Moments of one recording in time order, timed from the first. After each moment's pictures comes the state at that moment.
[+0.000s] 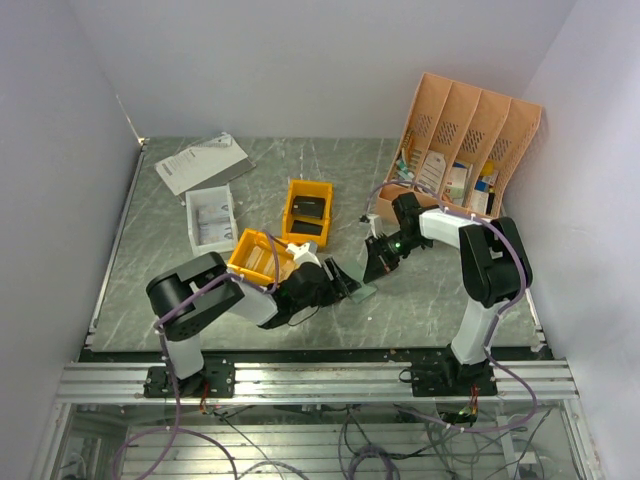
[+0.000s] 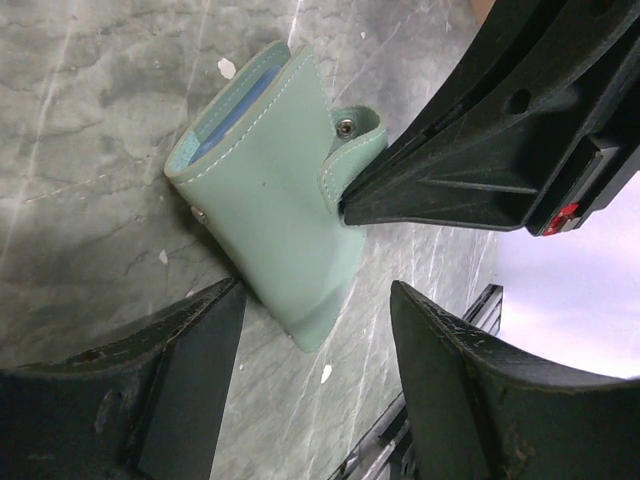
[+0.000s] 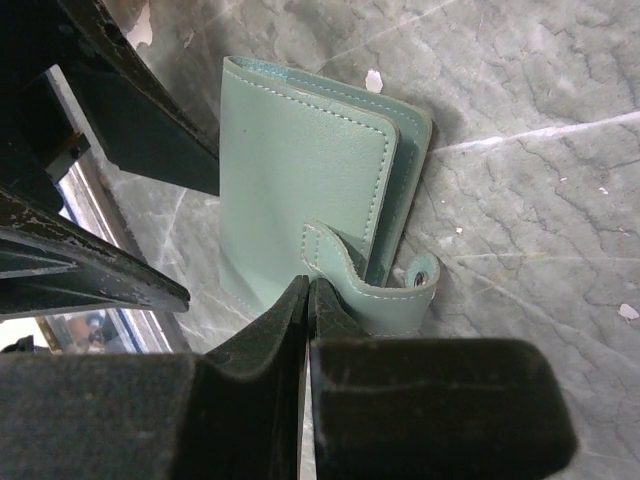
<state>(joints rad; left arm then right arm) -1.01 1.78 0.57 0.75 -0.14 -1.20 0.27 1.88 1.08 -0.66 -0.81 -0.42</state>
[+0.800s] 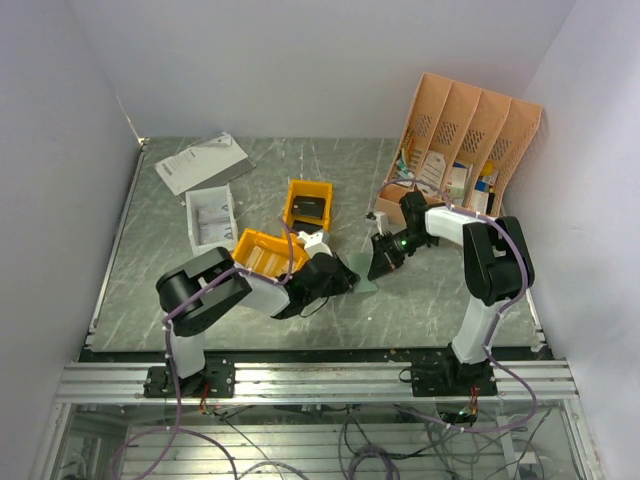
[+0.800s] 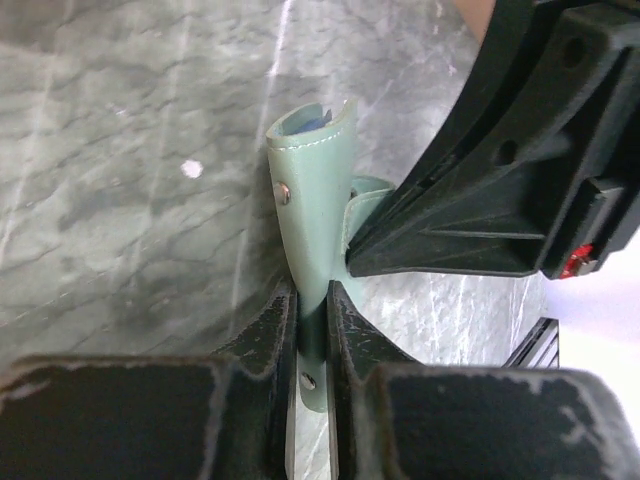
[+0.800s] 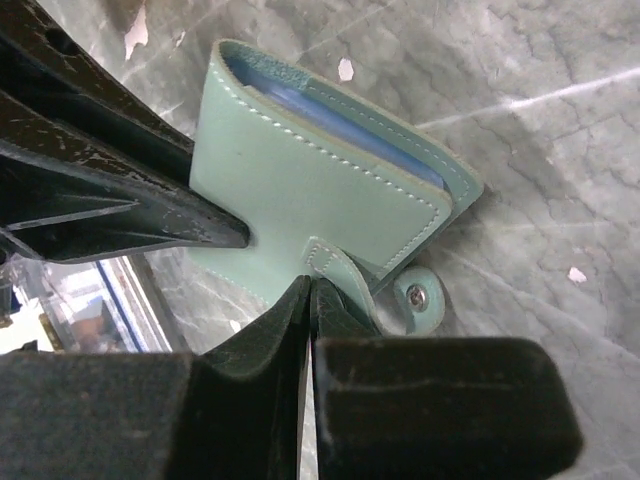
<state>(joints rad) -1.01 1.85 0.71 0.68 -0.22 -1.08 0.23 1.89 1.10 -0.69 -0.83 -0.44</state>
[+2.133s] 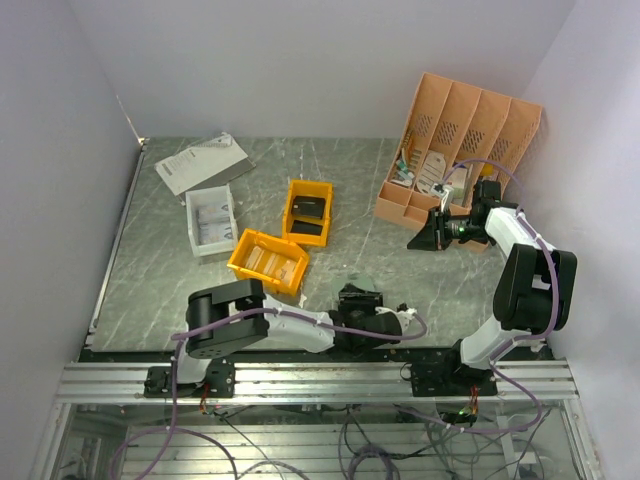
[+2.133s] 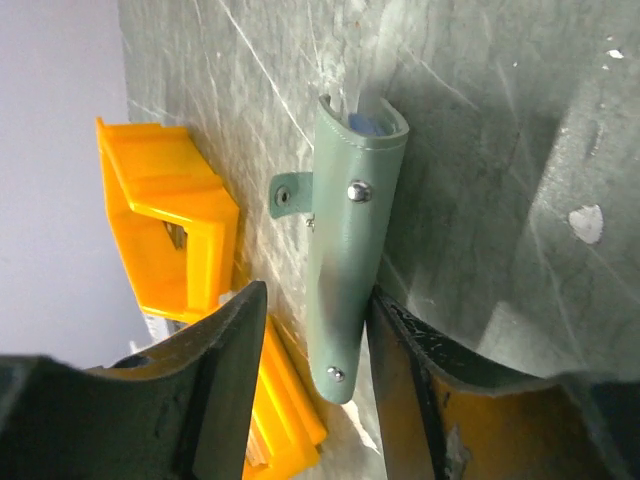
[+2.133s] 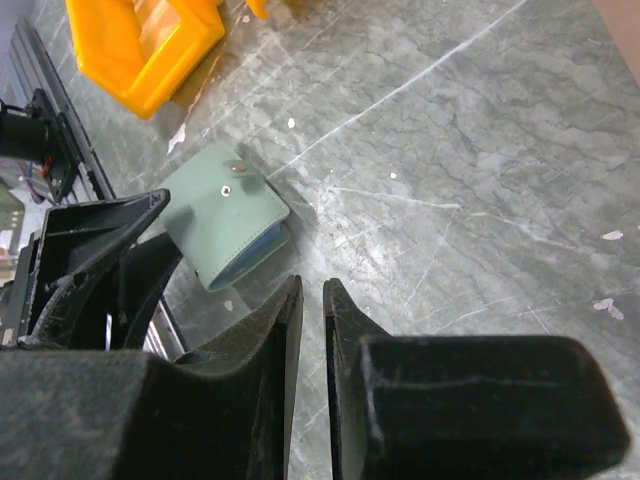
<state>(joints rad) -1.44 1.94 1.08 0.00 -0.90 0.49 -0.17 1.65 1.08 -0.76 -1.04 -0.56</state>
